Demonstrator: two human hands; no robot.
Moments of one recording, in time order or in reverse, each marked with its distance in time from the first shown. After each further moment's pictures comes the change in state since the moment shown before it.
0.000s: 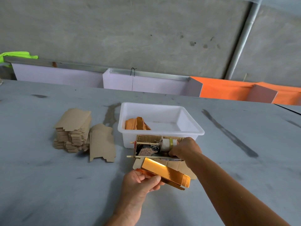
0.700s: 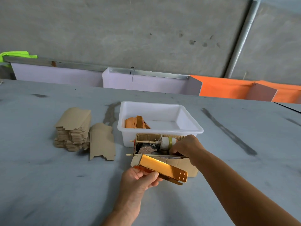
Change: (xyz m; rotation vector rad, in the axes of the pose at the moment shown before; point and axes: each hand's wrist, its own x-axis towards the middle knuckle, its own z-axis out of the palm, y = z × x) left_hand 0.001 -0.001 -0.002 -0.022 0.002 0.028; right_hand 0.003 0.004 -0.011 0.163 -0.116 0.013
